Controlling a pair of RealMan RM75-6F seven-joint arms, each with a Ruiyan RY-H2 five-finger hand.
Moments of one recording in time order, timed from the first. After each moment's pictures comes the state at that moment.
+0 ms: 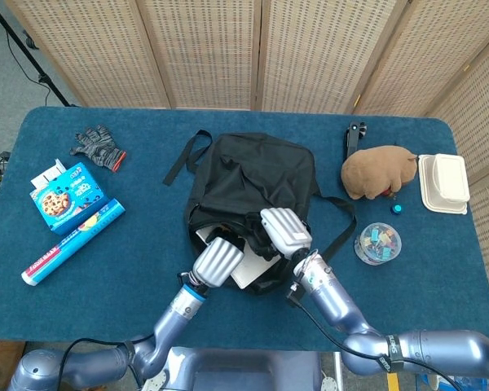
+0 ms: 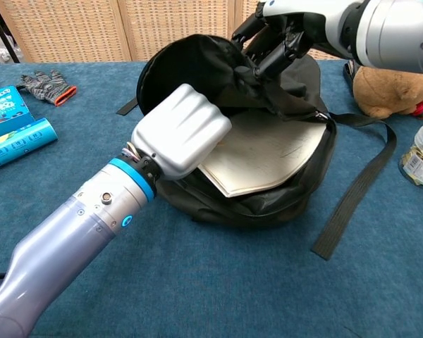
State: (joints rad) left arm -0.71 -2.12 -0.19 -1.05 1.59 1.23 1.03; right arm 0.90 -1.38 0.33 -1.99 -0.68 1.05 -0.33
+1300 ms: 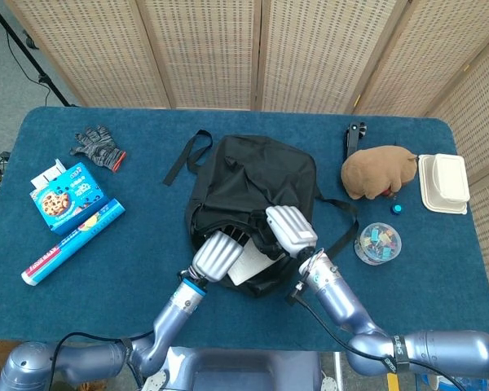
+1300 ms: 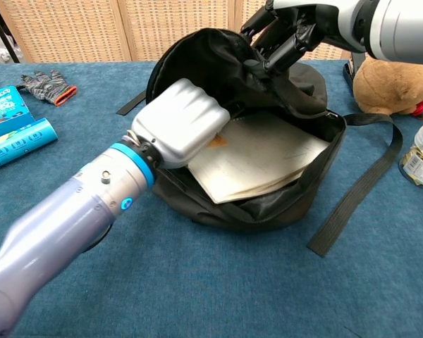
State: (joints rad) left arm -0.73 -2.03 -0.20 -1.21 1.45 1.16 1.06; right arm 0.91 -1.35 0.31 -2.00 -0.69 1.06 -0.29
